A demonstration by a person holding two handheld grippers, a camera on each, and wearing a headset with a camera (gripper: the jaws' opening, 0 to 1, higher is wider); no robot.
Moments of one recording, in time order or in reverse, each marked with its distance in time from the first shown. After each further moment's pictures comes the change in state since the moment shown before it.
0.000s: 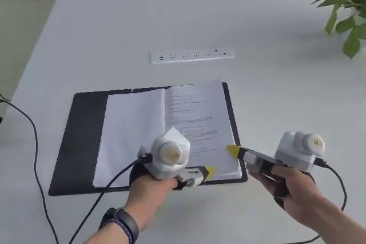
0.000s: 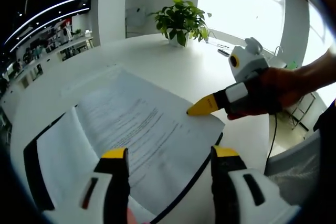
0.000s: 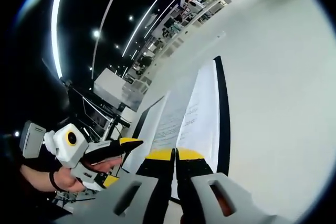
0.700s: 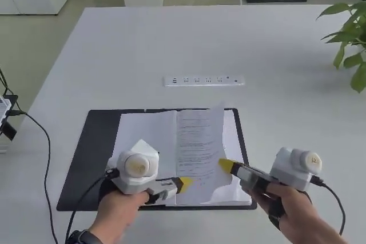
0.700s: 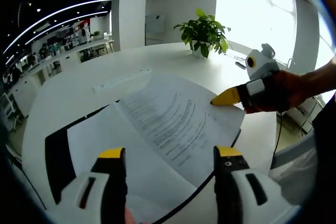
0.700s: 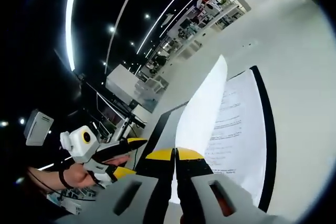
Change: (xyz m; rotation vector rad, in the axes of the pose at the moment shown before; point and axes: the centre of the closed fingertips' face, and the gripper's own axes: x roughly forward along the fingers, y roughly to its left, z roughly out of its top) left arm -0.063 0.067 -0.007 -0.066 -0.067 0.114; right arm 0.028 0.067 0.011 -0.080 0.000 0.100
